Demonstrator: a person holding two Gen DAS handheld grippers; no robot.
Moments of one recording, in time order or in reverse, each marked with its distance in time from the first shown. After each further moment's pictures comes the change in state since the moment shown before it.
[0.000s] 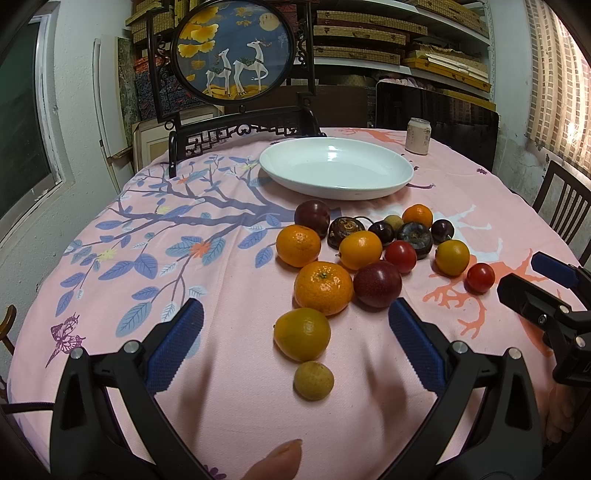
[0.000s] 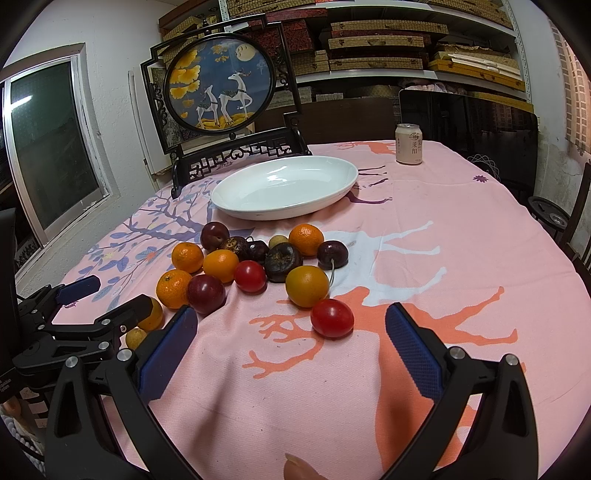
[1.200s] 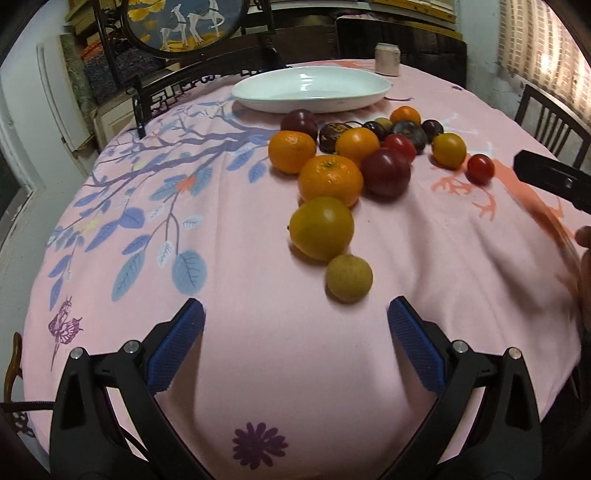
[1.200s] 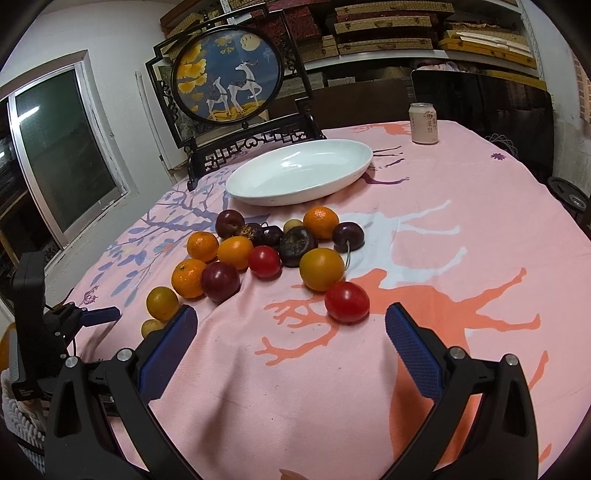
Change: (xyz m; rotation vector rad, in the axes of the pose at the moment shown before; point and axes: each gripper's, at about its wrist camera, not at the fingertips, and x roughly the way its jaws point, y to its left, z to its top) left arm 0.009 0.019 -0.039 0.179 0.231 -0.092; right arm 0.005 -0.003 -0.006 0.043 0.052 0.093
